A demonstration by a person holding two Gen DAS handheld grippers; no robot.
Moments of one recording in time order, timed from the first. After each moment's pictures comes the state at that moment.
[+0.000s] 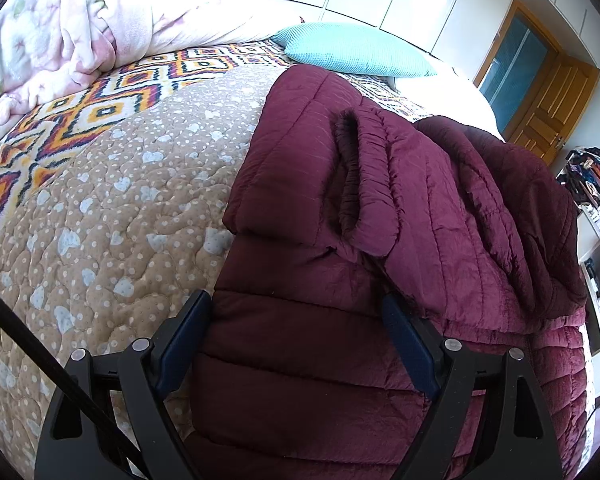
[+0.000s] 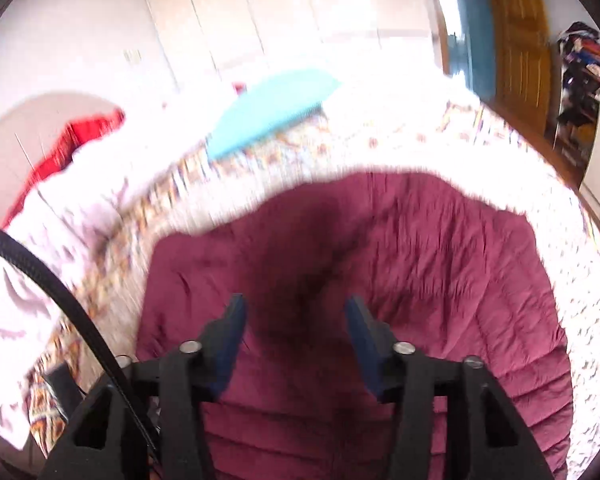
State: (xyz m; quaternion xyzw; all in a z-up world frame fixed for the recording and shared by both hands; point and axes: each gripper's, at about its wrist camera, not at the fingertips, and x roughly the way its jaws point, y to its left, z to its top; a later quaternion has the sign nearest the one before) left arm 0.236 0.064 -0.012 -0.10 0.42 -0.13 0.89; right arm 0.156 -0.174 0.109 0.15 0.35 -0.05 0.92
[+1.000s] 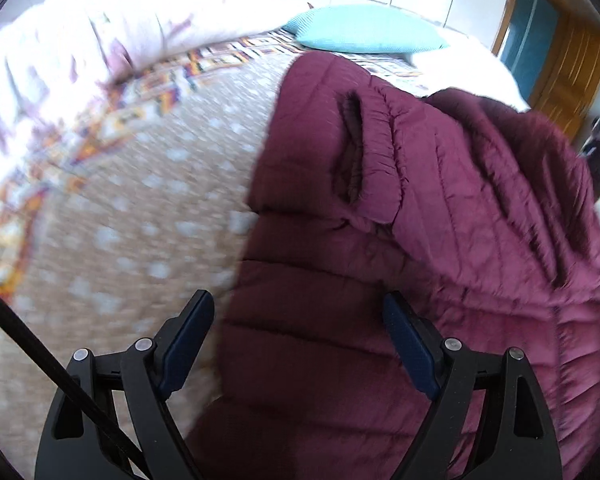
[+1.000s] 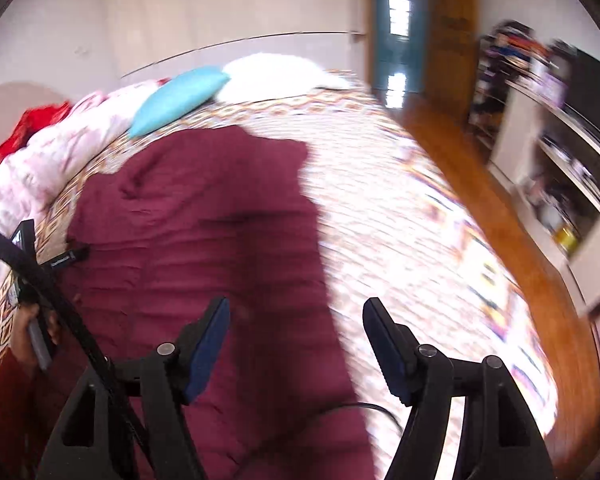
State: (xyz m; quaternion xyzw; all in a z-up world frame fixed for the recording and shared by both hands) left arm 0.218 0.052 0.002 0.00 0.44 -0.06 0.90; right arm -0.142 -0.304 0.116 0.12 0.39 -0.19 0.89
